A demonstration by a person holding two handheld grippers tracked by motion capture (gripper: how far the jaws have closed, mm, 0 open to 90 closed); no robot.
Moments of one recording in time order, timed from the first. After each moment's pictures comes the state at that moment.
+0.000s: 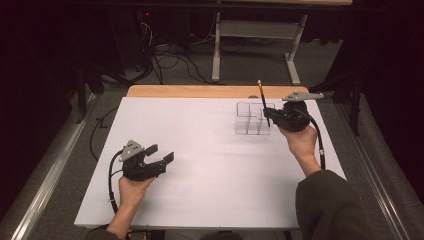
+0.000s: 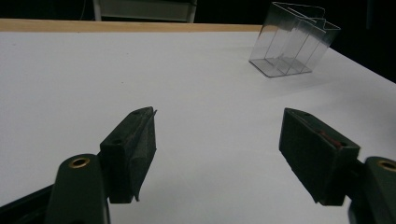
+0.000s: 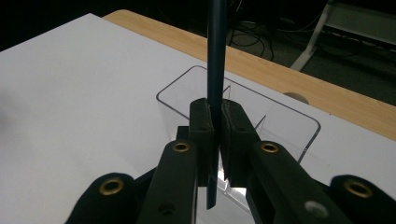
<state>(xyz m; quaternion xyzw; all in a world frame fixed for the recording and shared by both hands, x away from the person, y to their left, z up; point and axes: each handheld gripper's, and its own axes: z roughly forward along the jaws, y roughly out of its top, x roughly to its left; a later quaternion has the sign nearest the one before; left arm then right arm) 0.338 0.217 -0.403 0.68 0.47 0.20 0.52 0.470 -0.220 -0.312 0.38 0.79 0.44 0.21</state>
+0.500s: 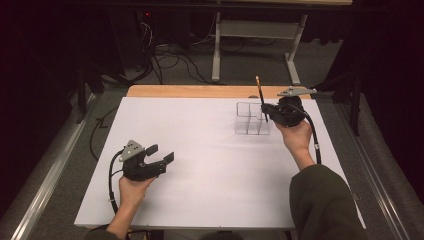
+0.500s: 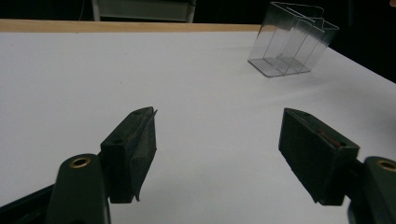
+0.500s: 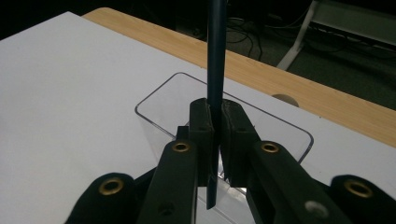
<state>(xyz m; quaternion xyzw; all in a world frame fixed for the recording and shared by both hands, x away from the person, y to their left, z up) 0.338 0.216 -0.403 0.68 0.47 0.20 0.52 0.488 -0.210 -0.315 0.40 0.79 0.42 0.22</state>
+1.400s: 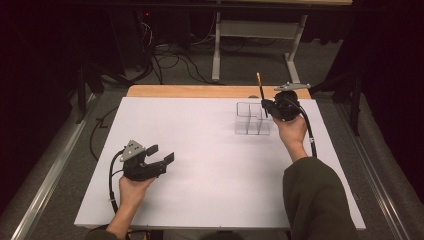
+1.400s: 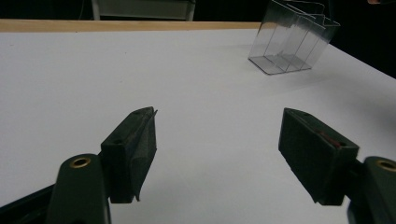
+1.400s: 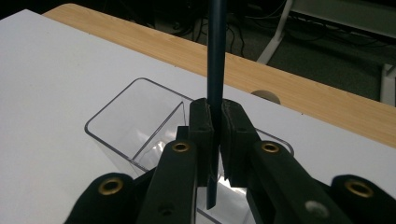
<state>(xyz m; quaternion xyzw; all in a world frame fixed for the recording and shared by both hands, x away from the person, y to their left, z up) 0.339 0.215 -0.403 0.68 0.47 0.20 0.52 0.514 -0.207 -0.324 0.43 0.77 0.40 0.24</state>
